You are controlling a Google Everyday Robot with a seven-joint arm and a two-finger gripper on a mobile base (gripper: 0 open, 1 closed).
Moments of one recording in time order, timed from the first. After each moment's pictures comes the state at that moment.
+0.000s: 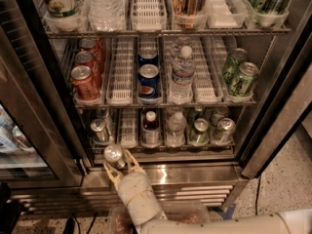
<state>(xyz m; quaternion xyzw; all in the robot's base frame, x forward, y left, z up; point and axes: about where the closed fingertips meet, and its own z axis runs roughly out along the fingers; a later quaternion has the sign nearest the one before) 0.504 0.097 0.657 -0.21 0.66 0.09 0.71</state>
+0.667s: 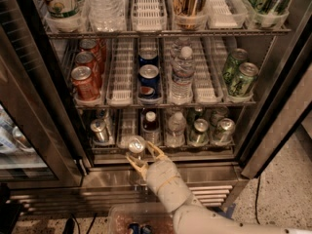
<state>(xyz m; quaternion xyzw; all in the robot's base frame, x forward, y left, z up) 0.520 0.023 0.680 -0.25 0.67 0.09 0.69</state>
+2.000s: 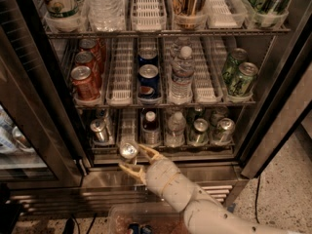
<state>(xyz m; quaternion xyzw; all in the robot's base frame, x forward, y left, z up) 0.498 0.047 0.695 -0.32 0.64 0.18 0.68</state>
